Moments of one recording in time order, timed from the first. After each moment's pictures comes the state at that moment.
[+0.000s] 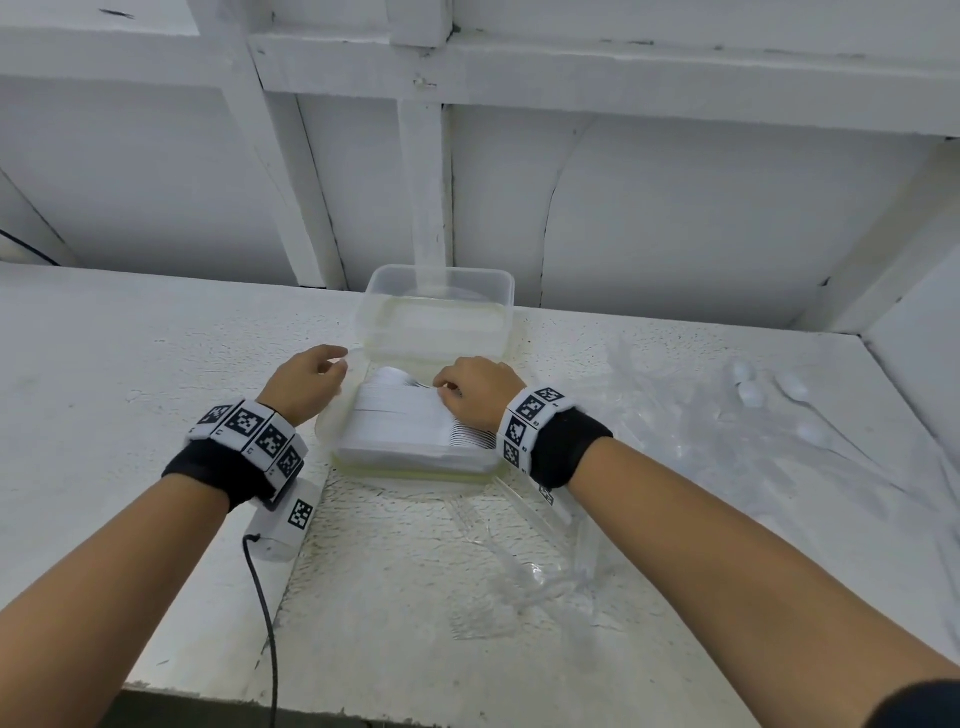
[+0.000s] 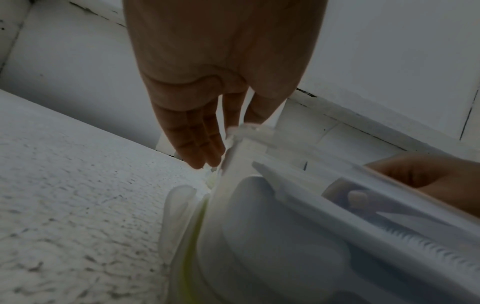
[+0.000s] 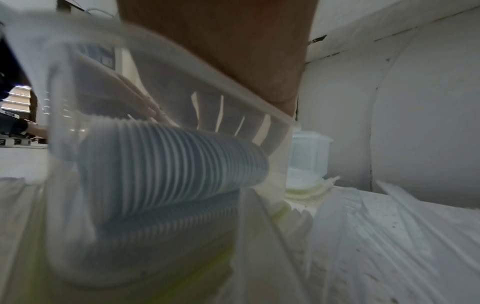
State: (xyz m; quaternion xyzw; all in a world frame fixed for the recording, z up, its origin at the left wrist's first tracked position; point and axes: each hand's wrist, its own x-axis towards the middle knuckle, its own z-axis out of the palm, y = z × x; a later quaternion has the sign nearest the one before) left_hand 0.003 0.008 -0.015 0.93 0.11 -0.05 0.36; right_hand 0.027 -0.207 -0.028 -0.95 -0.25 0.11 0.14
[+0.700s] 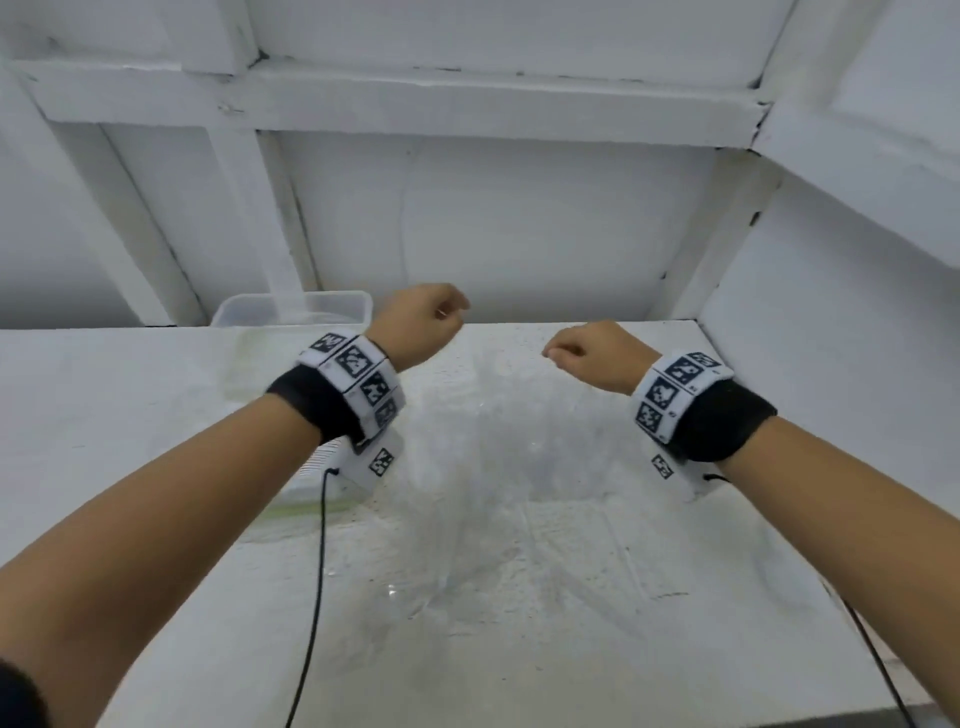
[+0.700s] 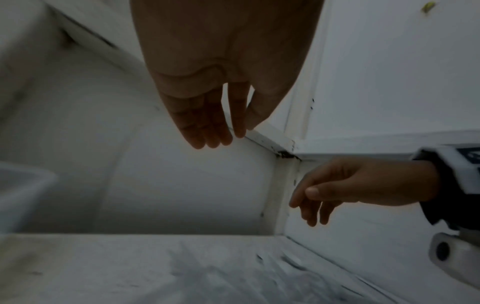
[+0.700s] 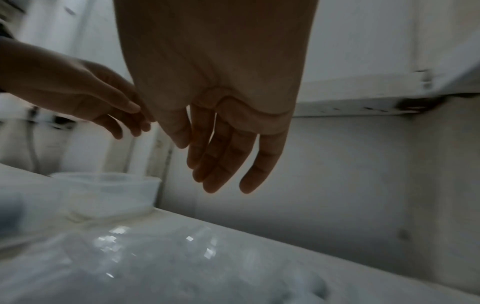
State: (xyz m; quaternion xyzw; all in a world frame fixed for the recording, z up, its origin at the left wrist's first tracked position) left_hand 0.038 -0.243 0.056 0.92 -0.20 0.02 0.33; right_hand -0.003 -0.465 0.047 -0.98 -0.09 0.07 0.16
